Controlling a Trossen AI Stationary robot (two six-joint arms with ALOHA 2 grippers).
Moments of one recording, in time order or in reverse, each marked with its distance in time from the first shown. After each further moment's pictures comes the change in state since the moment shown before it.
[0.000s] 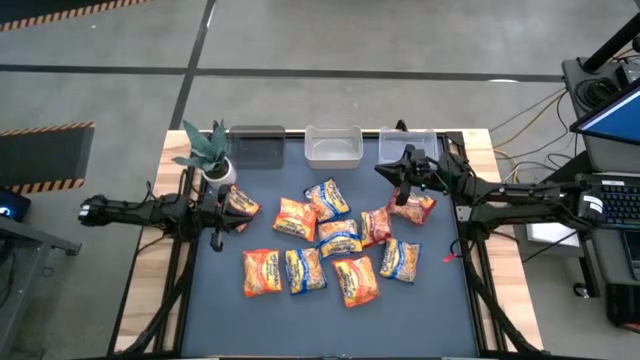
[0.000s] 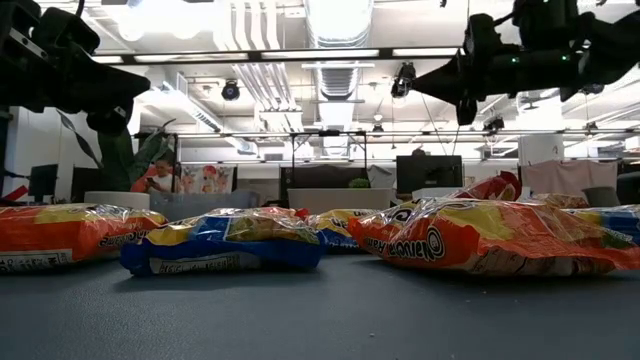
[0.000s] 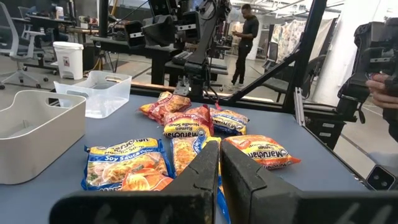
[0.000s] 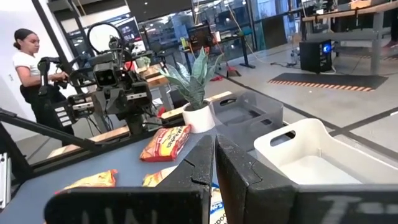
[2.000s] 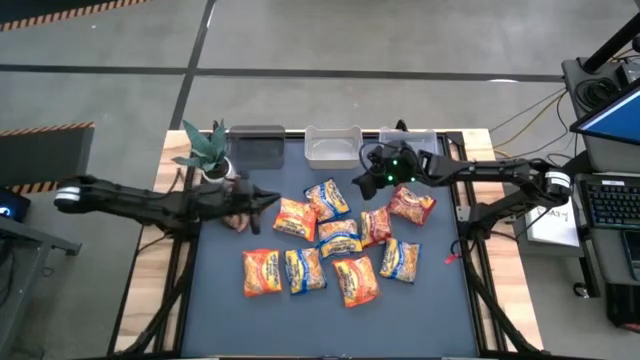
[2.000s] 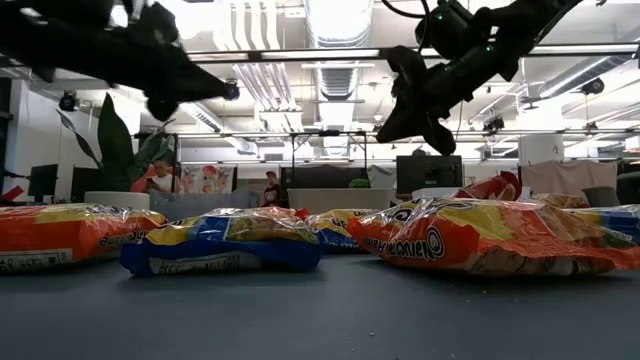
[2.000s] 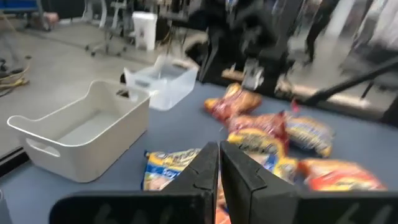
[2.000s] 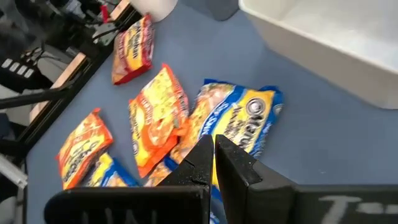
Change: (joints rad) left arm 0.123 0.863 0.292 0.403 -0.173 -0.033; right arm 0.062 0.361 0.457 -0.702 0.011 0.345
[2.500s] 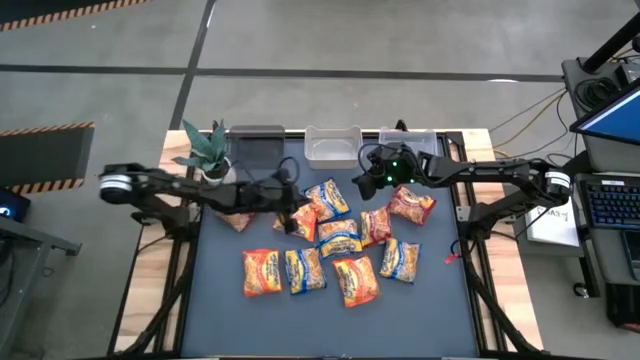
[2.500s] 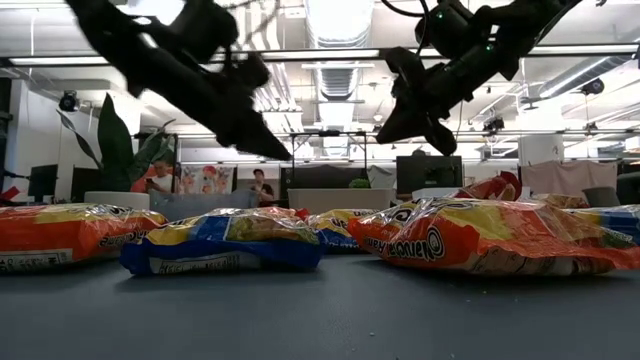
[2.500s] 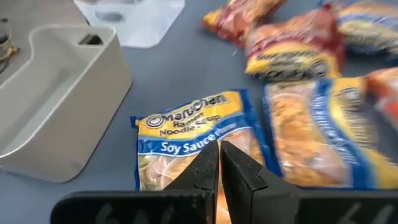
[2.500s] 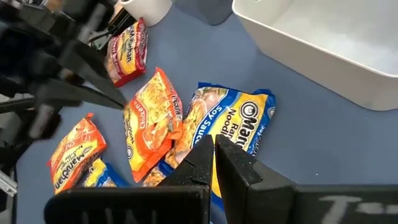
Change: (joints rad) left arm 0.104 0.584 0.325 -0.098 0.122 0.209; right arm 0.017 0.000 -0.001 -0.001 0.045 0.011
